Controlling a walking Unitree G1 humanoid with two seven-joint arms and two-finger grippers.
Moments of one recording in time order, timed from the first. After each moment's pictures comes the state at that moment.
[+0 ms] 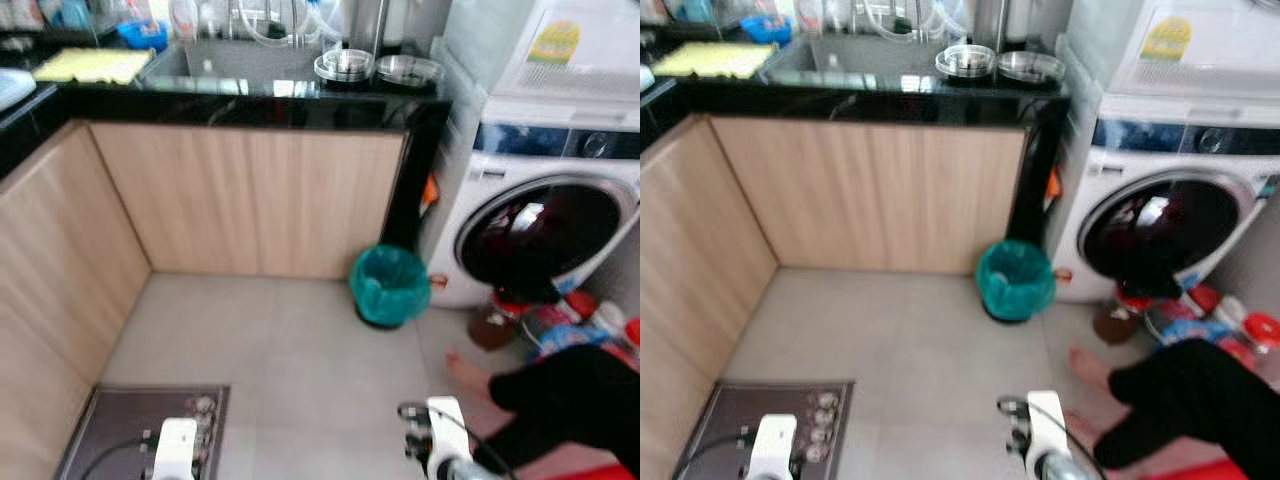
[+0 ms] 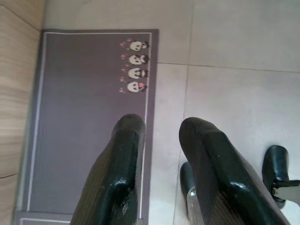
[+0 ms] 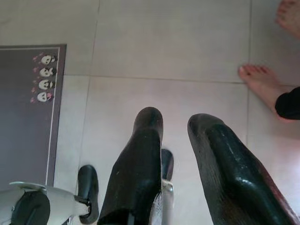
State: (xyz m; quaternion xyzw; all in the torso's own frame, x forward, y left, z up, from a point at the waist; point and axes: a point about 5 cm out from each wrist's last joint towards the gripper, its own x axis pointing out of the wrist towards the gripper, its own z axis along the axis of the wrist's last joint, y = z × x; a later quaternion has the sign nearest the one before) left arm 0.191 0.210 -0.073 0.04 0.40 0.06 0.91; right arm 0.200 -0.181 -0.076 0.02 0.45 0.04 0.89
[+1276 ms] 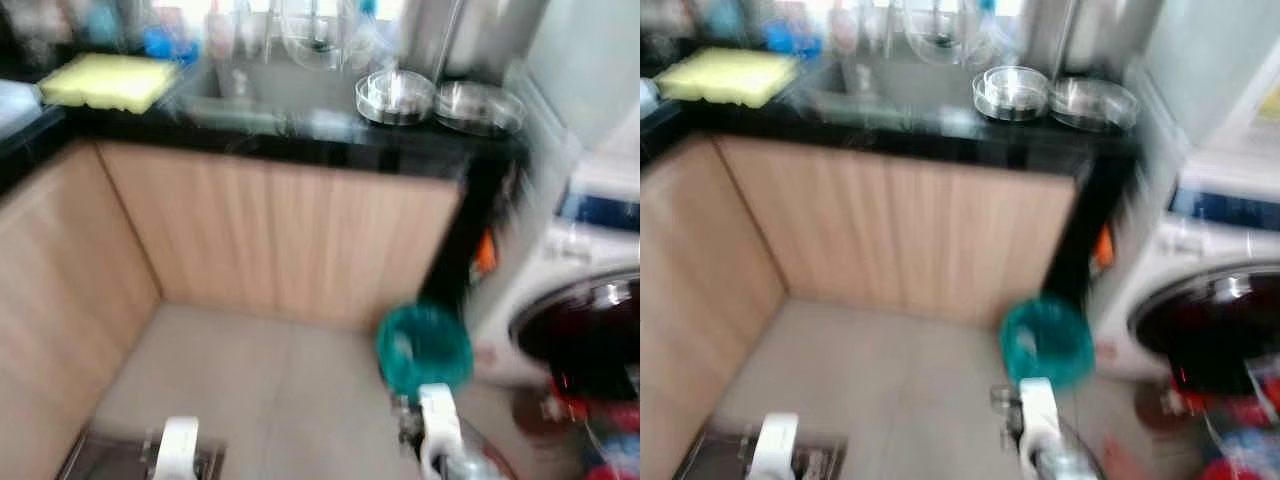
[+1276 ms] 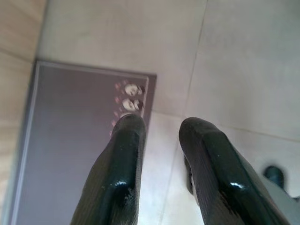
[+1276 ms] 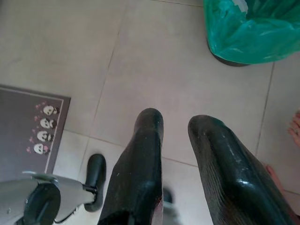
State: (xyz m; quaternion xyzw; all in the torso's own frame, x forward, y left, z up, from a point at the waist) left arm 0.190 0.211 -0.075 0.04 0.42 0.05 0.91; right arm 0.214 -0.171 -0.070 0.01 0.44 0.06 0.90
